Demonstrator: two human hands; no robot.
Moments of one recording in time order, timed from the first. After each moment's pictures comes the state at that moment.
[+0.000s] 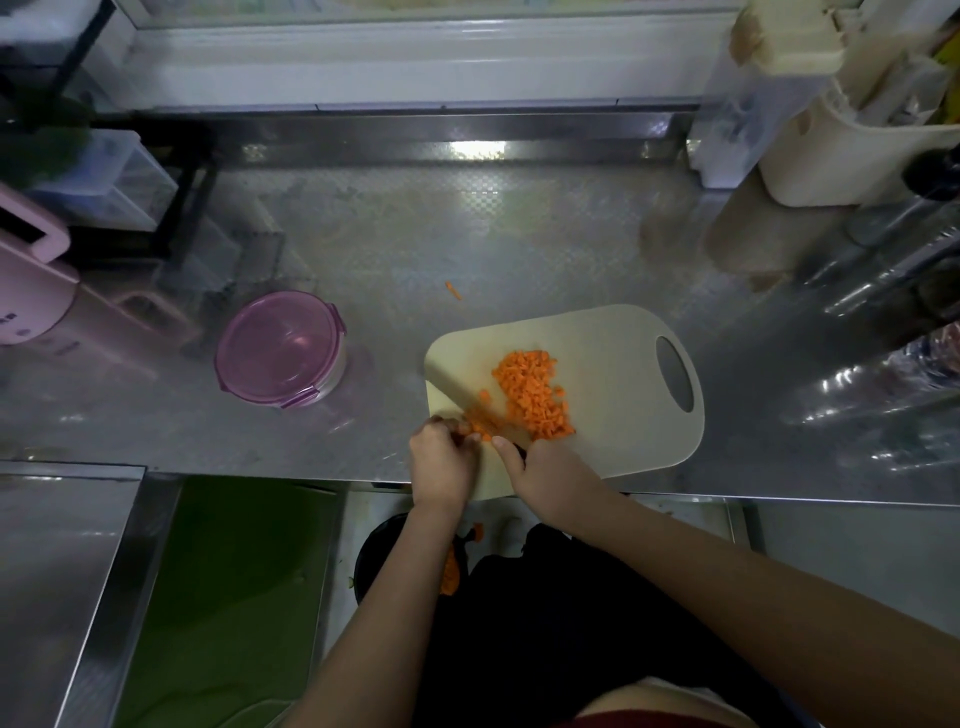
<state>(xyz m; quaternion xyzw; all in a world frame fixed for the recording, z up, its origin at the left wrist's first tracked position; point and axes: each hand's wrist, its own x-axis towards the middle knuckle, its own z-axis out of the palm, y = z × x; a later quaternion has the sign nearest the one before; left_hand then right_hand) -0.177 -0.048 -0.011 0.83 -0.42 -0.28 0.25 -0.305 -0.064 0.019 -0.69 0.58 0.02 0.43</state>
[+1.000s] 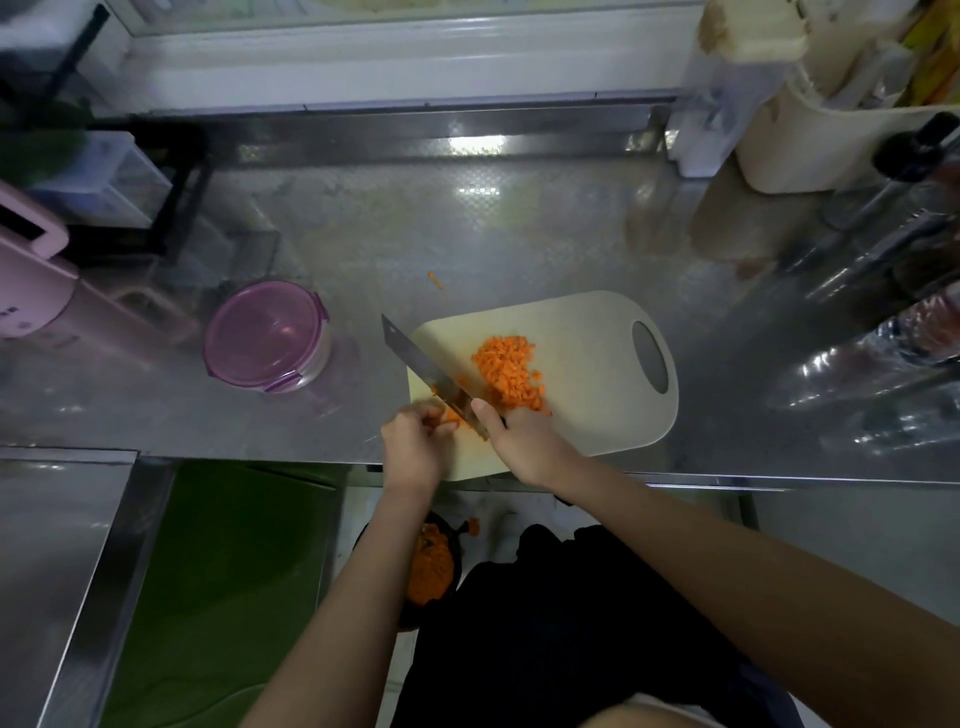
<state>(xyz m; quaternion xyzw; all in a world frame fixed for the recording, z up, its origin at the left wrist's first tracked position) -0.179 -0.038 -0.003 0.81 -0.44 -0.27 0.28 -0.312 -0.074 0.026 -0.68 0.55 -0.04 0.49</state>
